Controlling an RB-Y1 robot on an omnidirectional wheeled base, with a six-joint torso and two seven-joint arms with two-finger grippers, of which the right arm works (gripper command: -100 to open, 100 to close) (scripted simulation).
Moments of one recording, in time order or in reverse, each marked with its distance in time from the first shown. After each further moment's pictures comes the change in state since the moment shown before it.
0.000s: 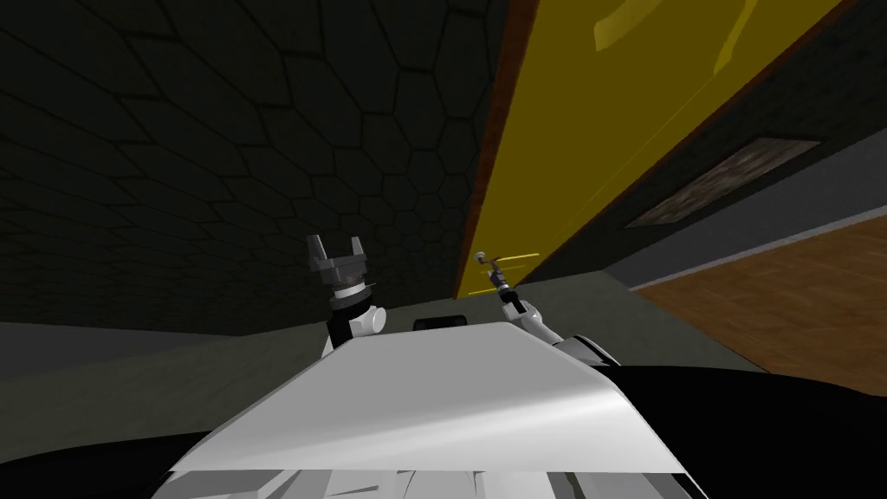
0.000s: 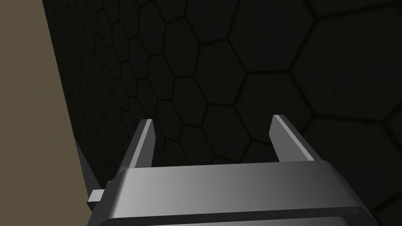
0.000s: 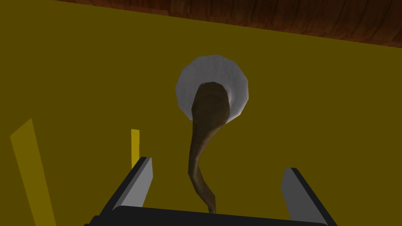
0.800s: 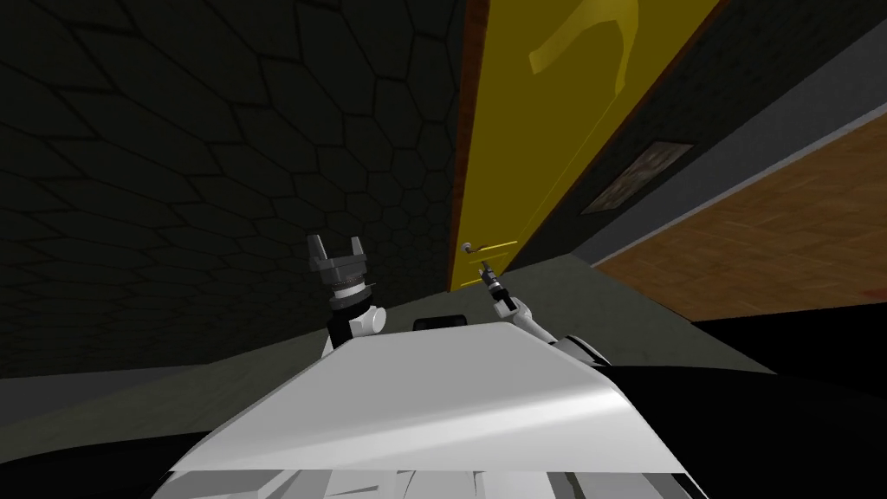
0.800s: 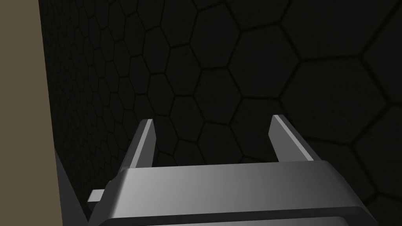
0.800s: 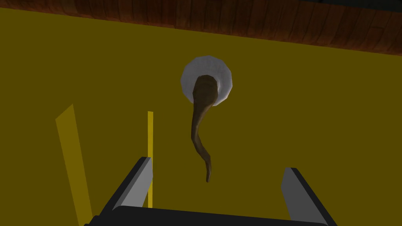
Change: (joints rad) arm 0.002 0.046 0.042 -0.110 0.034 0.051 0.024
